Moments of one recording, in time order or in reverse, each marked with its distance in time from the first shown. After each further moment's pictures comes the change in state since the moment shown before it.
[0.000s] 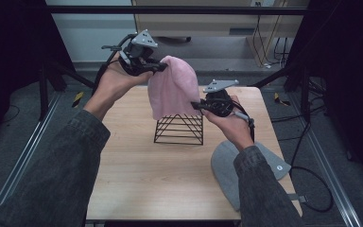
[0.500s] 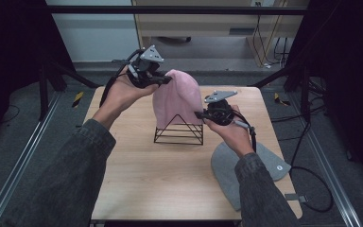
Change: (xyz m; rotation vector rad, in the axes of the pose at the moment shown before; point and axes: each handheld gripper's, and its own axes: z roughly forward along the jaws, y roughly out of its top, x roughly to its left) left arm -0.015 -0.024 0.026 0.029 -0.055 -0.018; right arm -0.002 -0.036 0.013 0.066 -0.017 0.023
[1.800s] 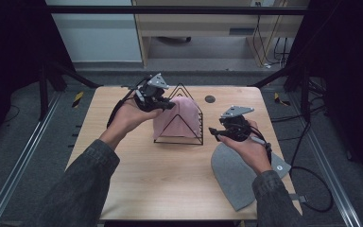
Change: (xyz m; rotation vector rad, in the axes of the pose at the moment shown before) left arm -0.032 -0.046 0.031 0.083 -0.097 -0.053; right arm 0.000 -0.050 -0.036 0.072 -0.116 0.048
